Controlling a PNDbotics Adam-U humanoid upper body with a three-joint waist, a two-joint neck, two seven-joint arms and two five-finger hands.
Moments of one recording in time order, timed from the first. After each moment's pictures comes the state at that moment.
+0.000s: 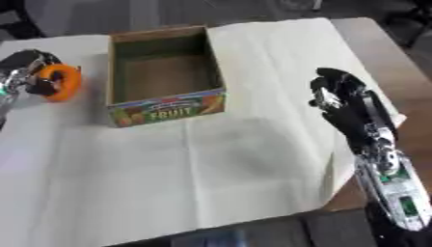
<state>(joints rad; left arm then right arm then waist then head) -0.94 0.52 -0.04 -0.55 -1.03 -0.02 -0.23 -0.32 -0.27 0.09 -1.62 -0.12 -0.01 0.00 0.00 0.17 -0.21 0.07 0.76</state>
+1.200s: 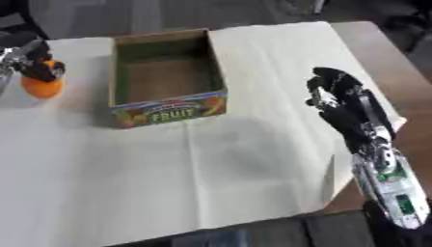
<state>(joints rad) -0.94 0.52 -0.03 -0.78 -1.01 0.06 -0.32 -0.32 -0.27 0.09 -1.62 -0.12 -0.01 0.00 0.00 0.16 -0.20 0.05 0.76</state>
